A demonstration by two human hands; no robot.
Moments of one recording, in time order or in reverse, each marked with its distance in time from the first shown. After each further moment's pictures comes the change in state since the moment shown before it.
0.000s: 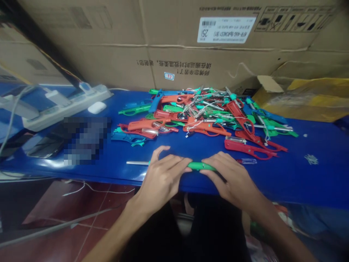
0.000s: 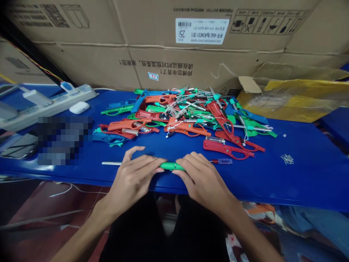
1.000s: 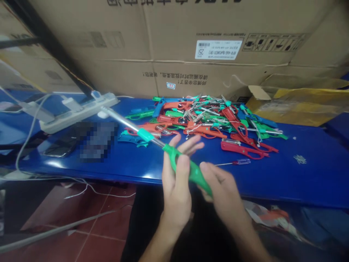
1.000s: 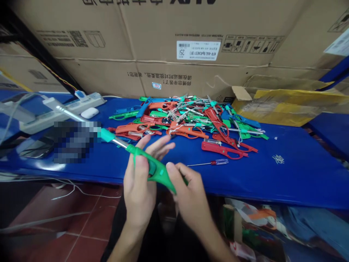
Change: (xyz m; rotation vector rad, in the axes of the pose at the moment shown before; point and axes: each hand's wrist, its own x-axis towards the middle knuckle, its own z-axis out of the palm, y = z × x) left_hand 0.024 0.078 0.019 -1.156 0.647 -0.626; right_hand 0.013 -0.076 0.008 0.949 0.174 0.823
